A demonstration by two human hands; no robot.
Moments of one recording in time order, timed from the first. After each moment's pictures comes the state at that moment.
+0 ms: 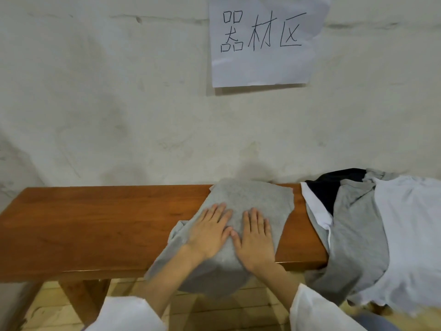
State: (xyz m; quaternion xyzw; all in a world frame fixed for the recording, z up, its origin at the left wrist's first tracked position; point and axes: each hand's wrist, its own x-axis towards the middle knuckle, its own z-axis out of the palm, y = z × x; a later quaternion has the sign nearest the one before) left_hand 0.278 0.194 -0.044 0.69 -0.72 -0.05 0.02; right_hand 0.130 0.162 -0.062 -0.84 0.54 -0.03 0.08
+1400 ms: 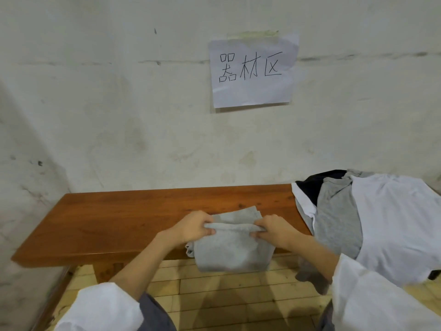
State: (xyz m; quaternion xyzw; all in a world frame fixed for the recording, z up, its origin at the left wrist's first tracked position) left_hand 0.300 0.271 0.048 0.66 -0.69 -0.27 0.14; right_hand 0.061 0.186 0.041 -0.89 0.39 0.02 0.23
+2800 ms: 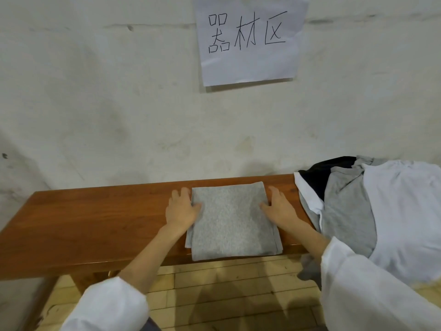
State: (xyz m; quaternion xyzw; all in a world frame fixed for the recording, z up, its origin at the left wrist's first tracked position) left_hand 0.321 0.199 -0.010 0.84 -0.49 -0.13 0.21; right_hand 0.073 0.100 -0.017 -0.74 0.58 -0.15 0.32
